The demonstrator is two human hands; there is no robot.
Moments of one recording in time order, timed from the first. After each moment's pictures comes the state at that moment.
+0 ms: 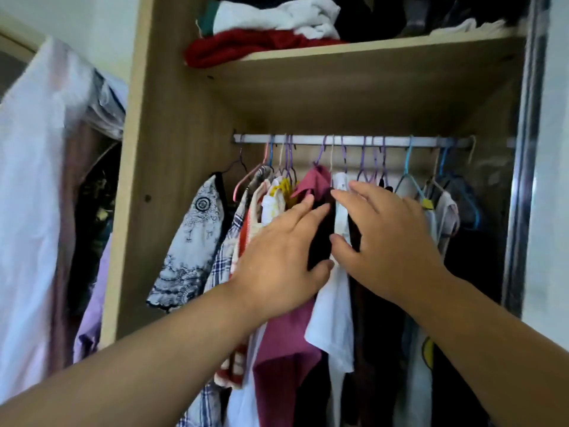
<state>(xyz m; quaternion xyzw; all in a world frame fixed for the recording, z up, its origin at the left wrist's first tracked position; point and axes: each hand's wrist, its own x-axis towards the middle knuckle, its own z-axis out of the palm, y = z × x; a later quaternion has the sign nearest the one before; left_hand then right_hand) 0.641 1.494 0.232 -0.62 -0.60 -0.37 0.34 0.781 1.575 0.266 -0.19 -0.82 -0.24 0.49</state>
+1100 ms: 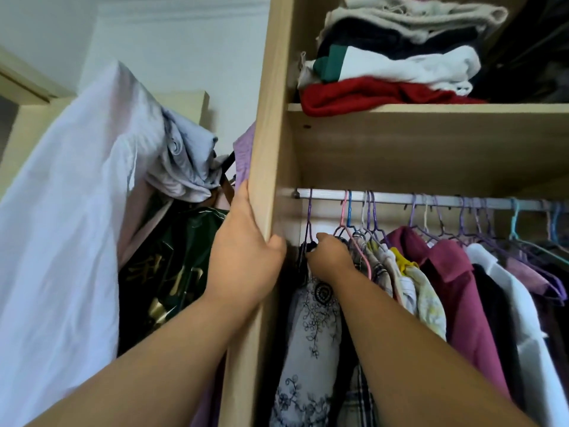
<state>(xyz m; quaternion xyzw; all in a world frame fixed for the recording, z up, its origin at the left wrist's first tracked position) 0.326 1.447 0.323 -0.48 -0.50 -0.65 0.30 0.391 1.619 0.352 -0.38 -0.82 0.04 0.43</state>
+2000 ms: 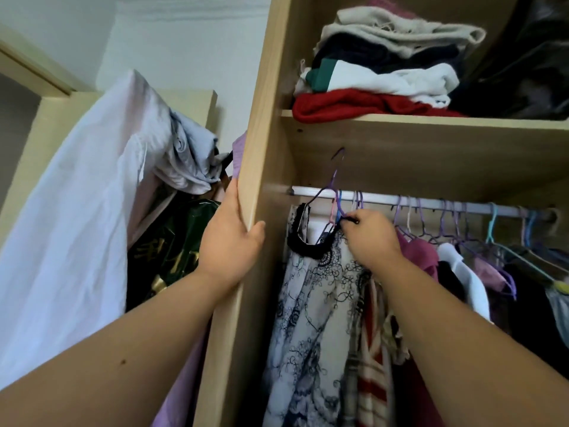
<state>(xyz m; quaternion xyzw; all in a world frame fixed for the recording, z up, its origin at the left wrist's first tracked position) 0.335 1.438 0.319 -0.47 -0.54 -0.63 0.31 0.503 1.574 0.368 -0.29 -0.78 0.03 0.55</state>
